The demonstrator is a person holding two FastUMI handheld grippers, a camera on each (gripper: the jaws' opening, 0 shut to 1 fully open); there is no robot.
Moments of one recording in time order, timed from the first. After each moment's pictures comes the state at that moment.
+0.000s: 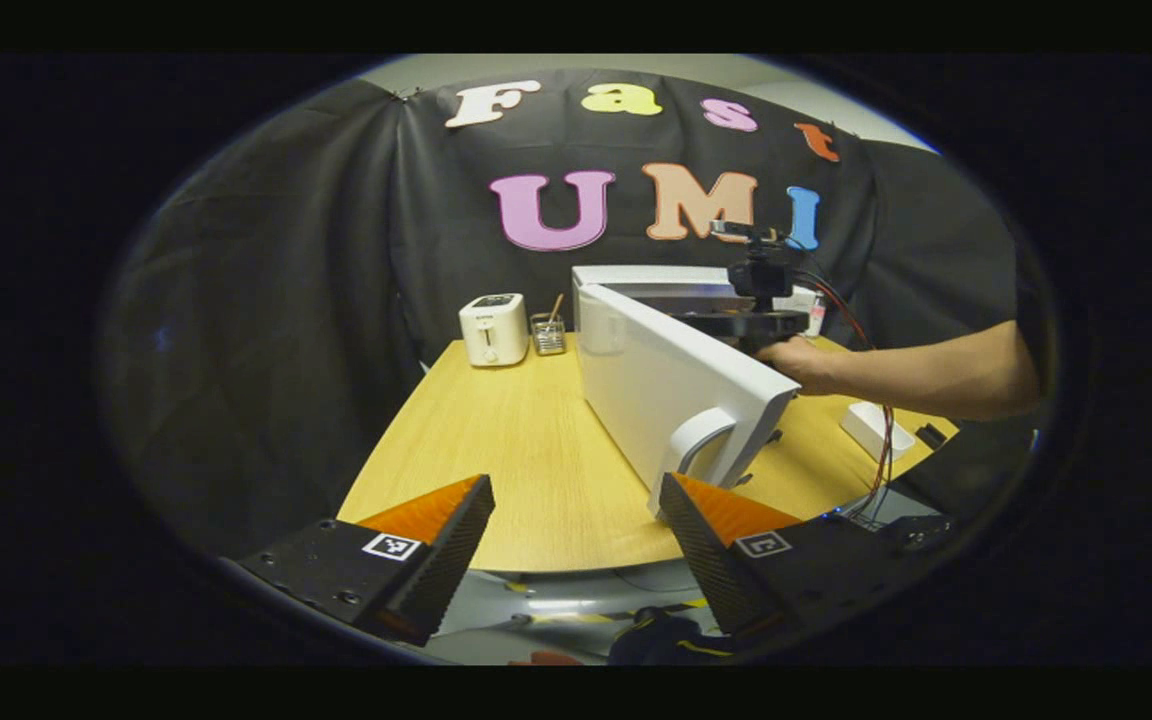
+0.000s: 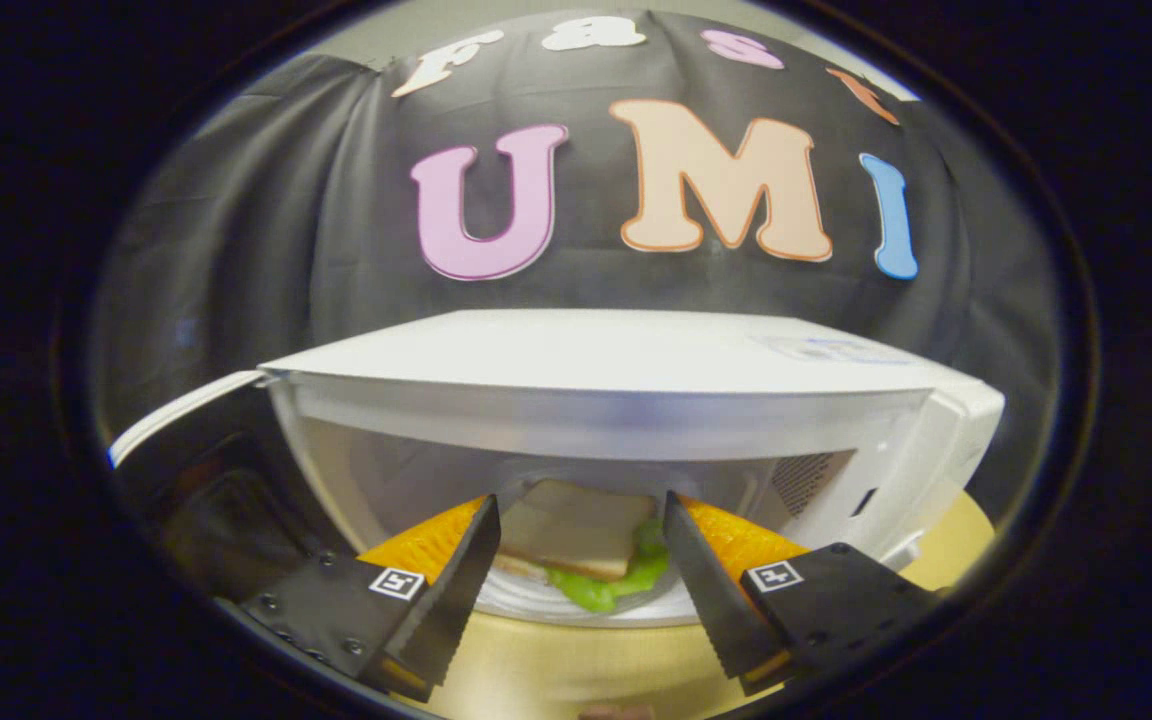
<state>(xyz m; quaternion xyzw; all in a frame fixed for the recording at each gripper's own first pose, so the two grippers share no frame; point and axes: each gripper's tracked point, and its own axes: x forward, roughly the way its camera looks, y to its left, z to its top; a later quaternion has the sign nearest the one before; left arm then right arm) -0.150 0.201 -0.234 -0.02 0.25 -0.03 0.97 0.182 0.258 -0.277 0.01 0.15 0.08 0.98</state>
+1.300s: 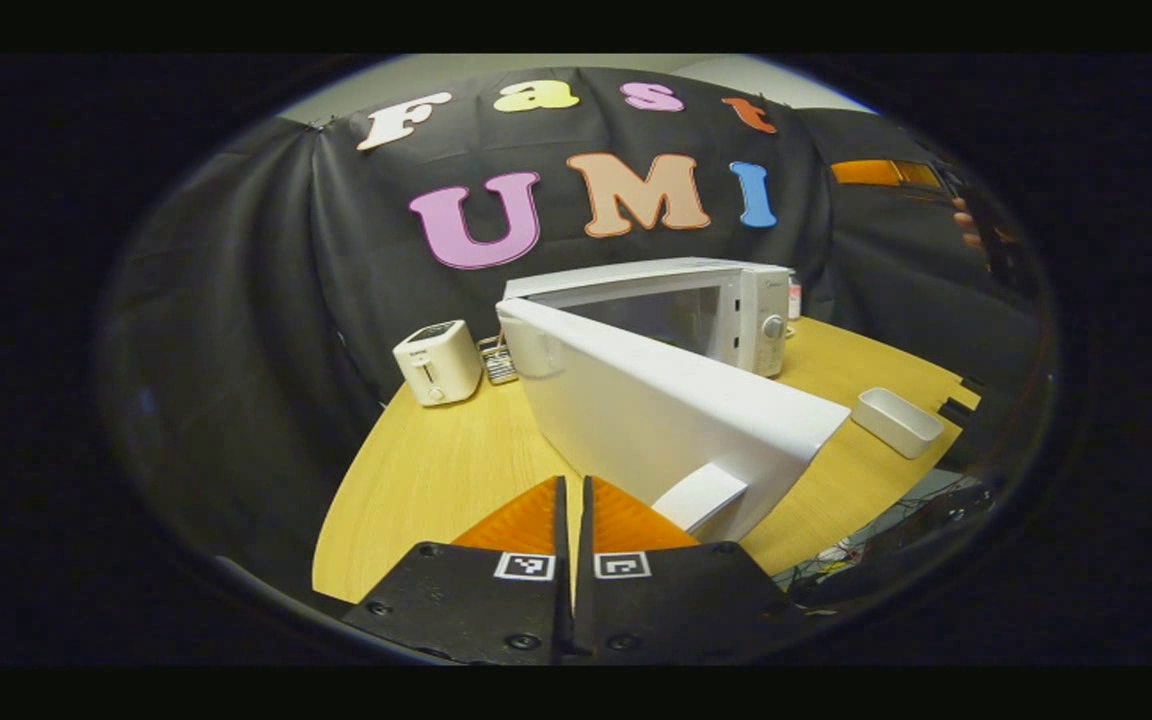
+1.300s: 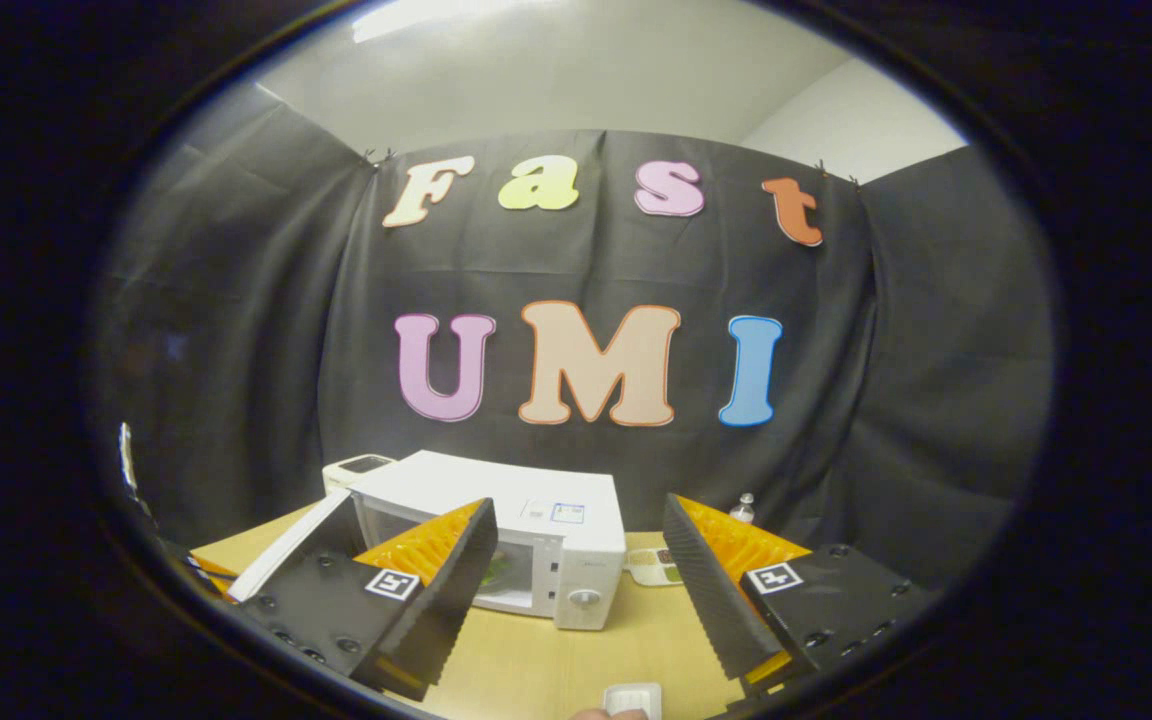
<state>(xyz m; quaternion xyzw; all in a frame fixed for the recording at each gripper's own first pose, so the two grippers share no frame) -0.073 0.129 -0.263 0.07 0.24 -0.07 0.97 0.011 0.047 -0.035 0.01 0.02 0.02 1.00</state>
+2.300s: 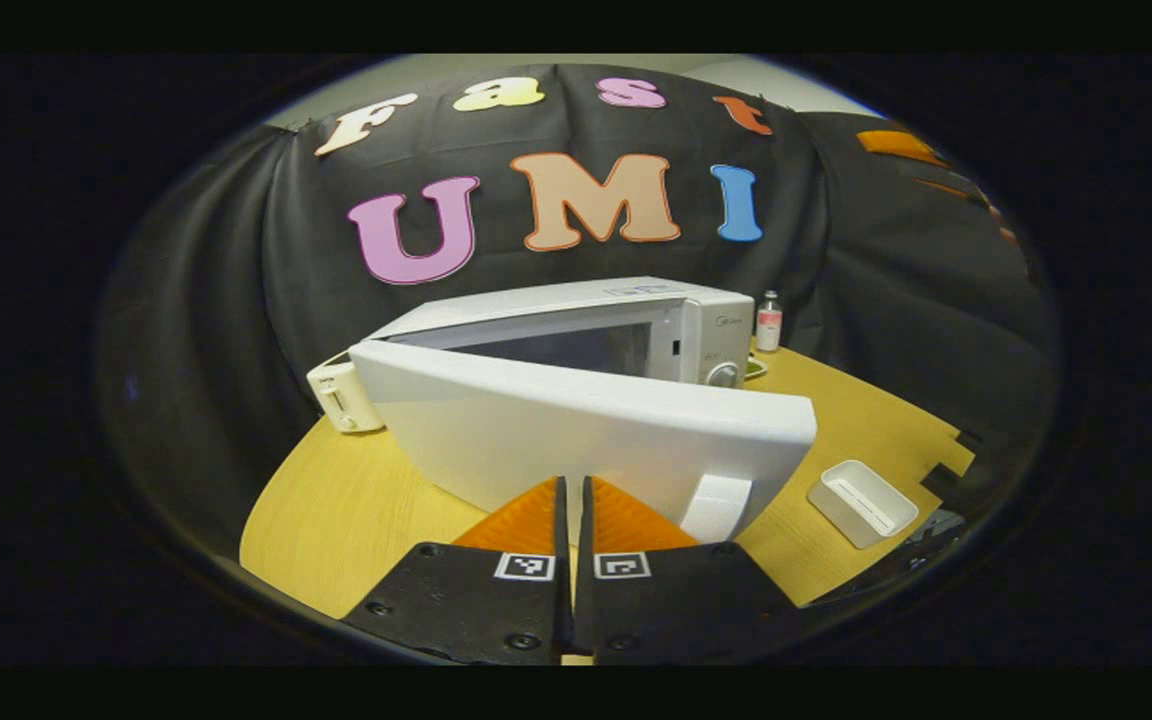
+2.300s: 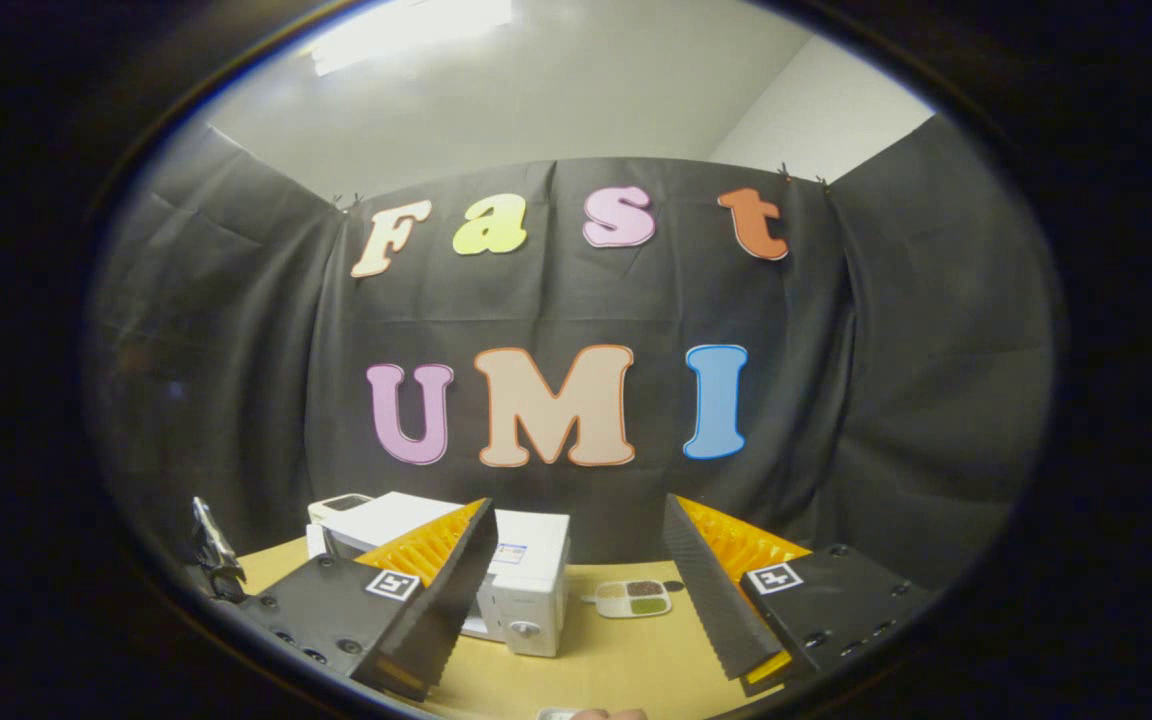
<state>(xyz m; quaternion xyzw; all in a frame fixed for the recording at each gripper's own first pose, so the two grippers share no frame) 0.021 -0.009 -0.257 0.03 0.23 -0.08 0.97 0.021 -0.062 0.015 0.03 -0.01 0.02 1.00</state>
